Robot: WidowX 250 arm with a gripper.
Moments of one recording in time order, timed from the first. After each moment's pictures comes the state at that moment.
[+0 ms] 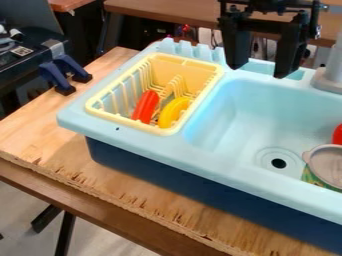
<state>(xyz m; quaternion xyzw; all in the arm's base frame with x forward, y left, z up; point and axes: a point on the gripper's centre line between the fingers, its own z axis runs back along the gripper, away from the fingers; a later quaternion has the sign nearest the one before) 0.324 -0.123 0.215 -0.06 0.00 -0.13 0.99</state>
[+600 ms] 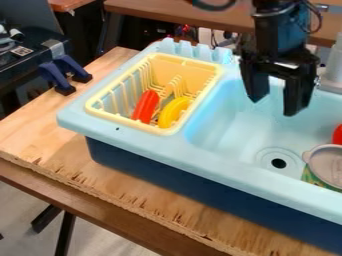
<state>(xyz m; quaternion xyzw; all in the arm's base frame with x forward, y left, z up) 0.357 -0.144 0.165 -0.09 -0.11 -0.24 0.96</state>
